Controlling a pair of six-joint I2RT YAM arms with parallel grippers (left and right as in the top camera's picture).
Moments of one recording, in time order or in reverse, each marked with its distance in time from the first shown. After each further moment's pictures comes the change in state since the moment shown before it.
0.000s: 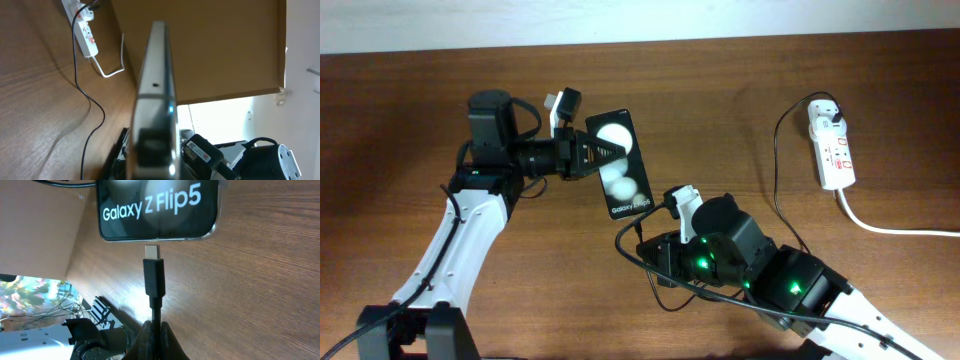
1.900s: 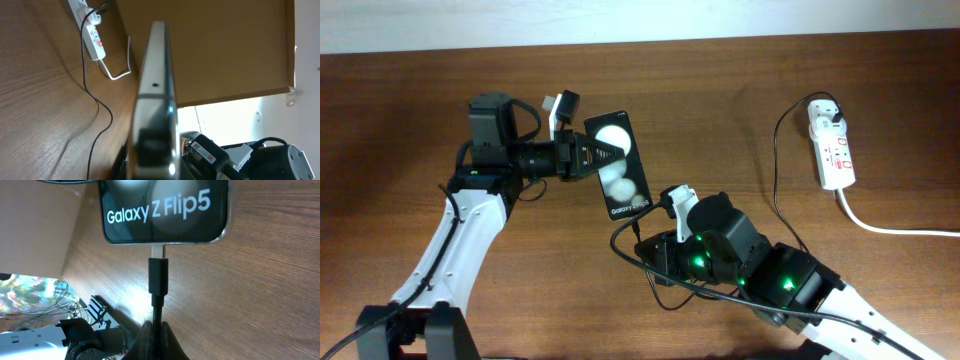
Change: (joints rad) left arm 0.005 0.000 0.001 -0.064 -0.024 0.094; right arm 0.000 0.024 -0.004 0.012 0.000 -0.013
